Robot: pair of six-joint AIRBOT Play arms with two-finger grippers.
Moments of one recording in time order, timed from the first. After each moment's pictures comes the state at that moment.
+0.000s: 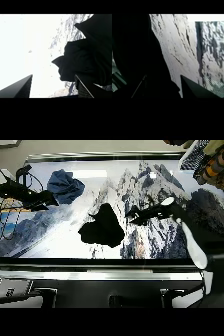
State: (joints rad) left arm 0.02 -1.46 1.64 1.24 -1.50 -1.67; right arm 0.10 -1.76 1.31 -0.60 1.12 1.49
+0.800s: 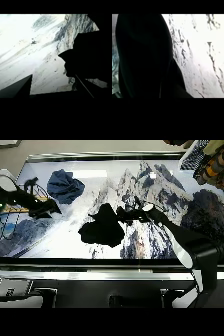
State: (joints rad) left arm 0.04 -1.49 1.49 1.22 -1.47 -1.67; right arm 0.29 -1.82 1.31 -0.46 0.80 1.45
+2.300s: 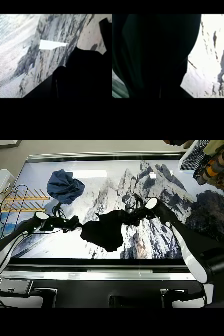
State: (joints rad) left arm -0.03 -1.58 1.00 0.65 -0.85 -1.33; right arm 0.29 -1.66 1.31 -0.82 1.00 1.61
